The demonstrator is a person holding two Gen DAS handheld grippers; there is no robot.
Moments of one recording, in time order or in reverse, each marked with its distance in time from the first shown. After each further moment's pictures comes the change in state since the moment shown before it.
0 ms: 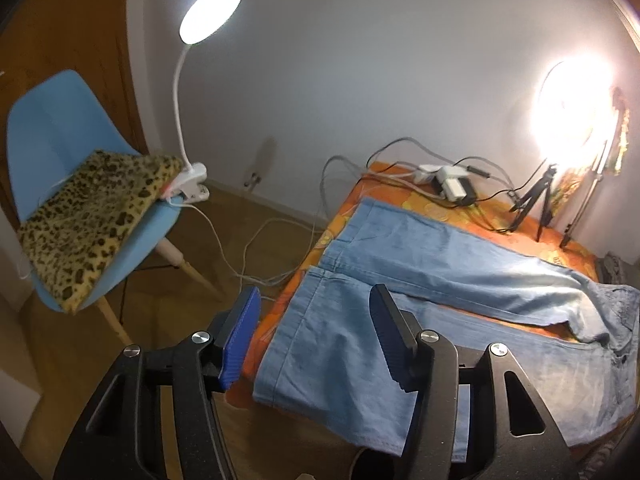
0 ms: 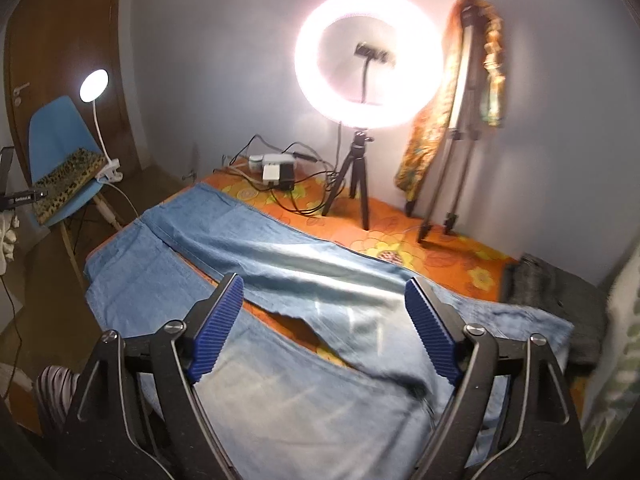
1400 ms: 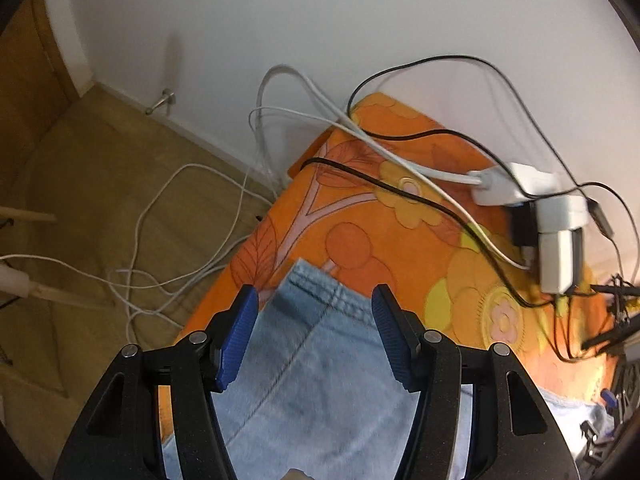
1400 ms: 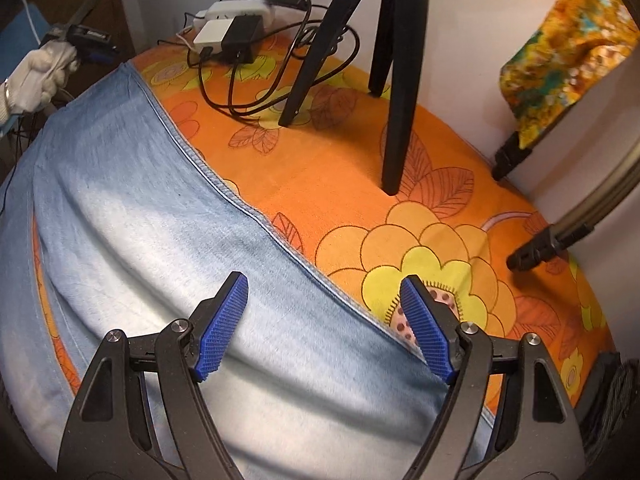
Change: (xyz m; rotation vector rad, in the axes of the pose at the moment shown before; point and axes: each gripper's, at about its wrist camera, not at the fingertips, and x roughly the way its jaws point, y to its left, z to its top) left arm 0.403 -0.101 0.147 -0.123 0.391 -0.044; right arm 0.350 -0.073 0.011 -0.191 0.328 0.073
